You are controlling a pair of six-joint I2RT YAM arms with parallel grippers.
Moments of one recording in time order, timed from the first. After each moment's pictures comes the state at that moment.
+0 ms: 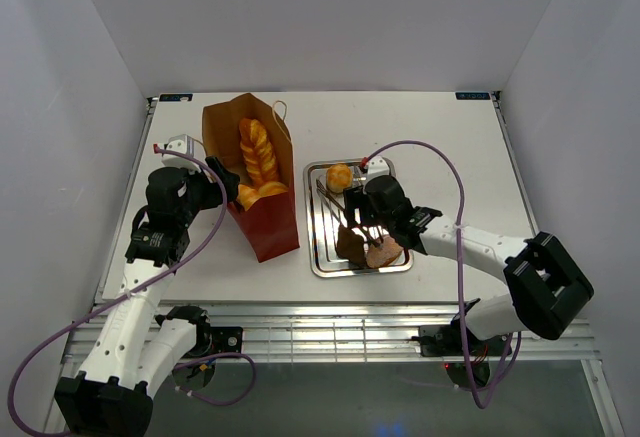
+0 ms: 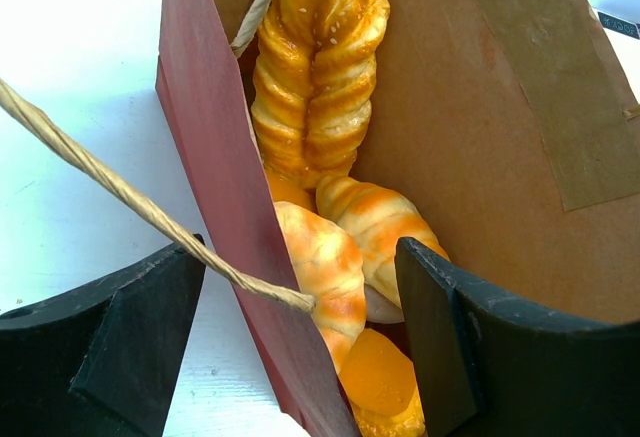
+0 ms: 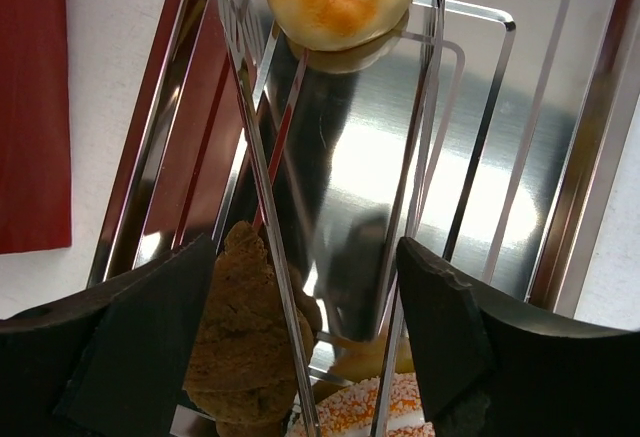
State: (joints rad) left arm -0.16 0.82 0.77 -0.30 0.04 -0.37; right arm 0.76 1.39 0.74 0.01 0.21 0.32
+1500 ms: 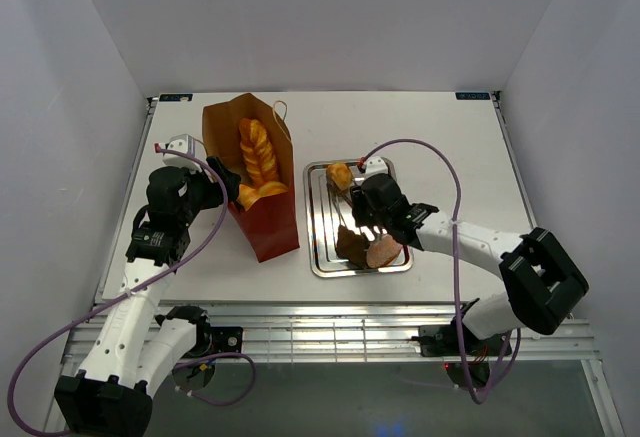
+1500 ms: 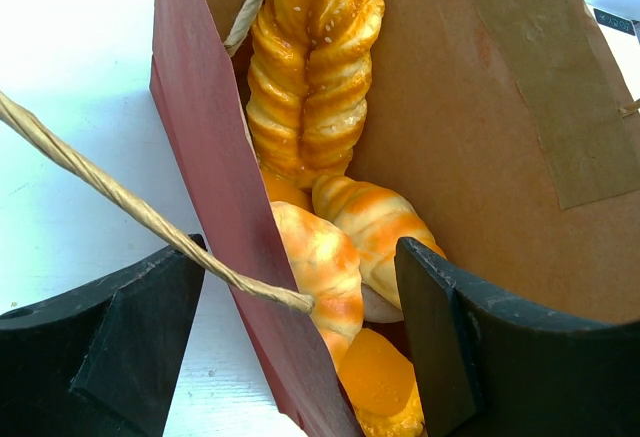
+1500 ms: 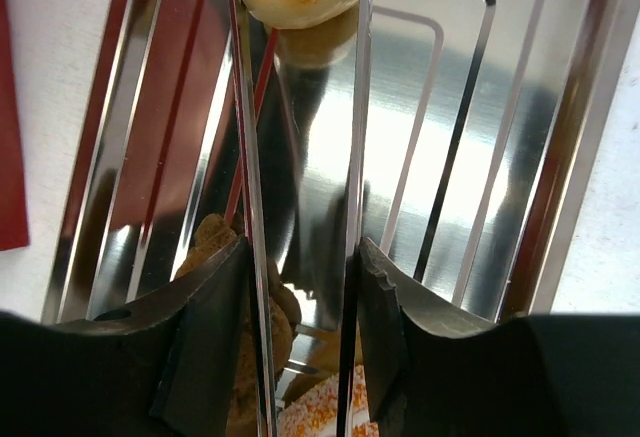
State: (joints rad) left arm -0.16 0.82 0.77 -0.29 0.05 -0.37; right arm 0.76 1.45 0.78 -0.05 0.25 0.30
